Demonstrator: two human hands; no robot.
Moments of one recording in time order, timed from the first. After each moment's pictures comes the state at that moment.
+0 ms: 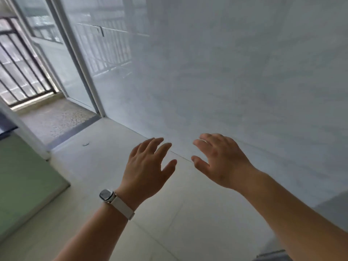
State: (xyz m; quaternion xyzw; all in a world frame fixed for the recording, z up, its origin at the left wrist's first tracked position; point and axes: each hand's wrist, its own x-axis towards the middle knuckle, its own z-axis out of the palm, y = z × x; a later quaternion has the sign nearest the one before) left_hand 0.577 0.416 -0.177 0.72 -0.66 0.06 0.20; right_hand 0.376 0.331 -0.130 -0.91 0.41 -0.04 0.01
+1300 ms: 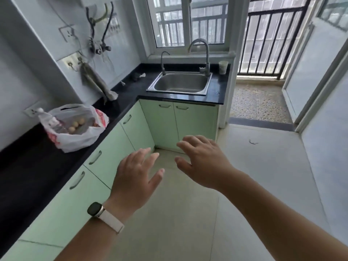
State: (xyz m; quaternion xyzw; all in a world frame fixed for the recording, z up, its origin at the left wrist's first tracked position) left_hand 0.806 0.539 -0.181 0.99 -0.05 0.14 0.05; right_hand 0.858 0.326 -0.147 -0.95 -0.27 -0.02 0.16
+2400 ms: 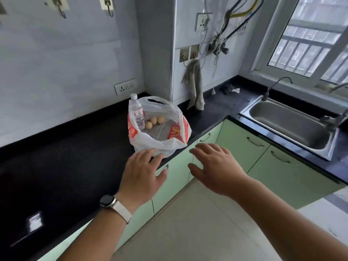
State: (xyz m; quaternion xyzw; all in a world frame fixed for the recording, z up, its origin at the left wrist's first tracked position) left_hand 0.928 0.928 -0.227 0.97 0.15 0.18 0.06; right_hand 1.057 0.738 -0.158 -0.88 -0.47 0.02 0.04
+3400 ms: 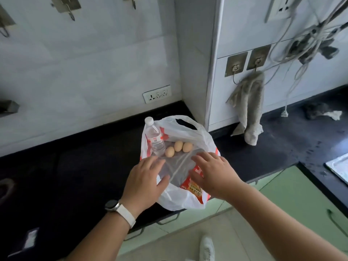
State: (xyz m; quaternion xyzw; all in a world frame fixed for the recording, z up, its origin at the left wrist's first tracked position) left_hand 1.140 1.040 -0.246 0.93 0.36 0.07 0.08; right_hand 1.345 0.930 -0.231 -0.77 -0.62 0.14 0.09
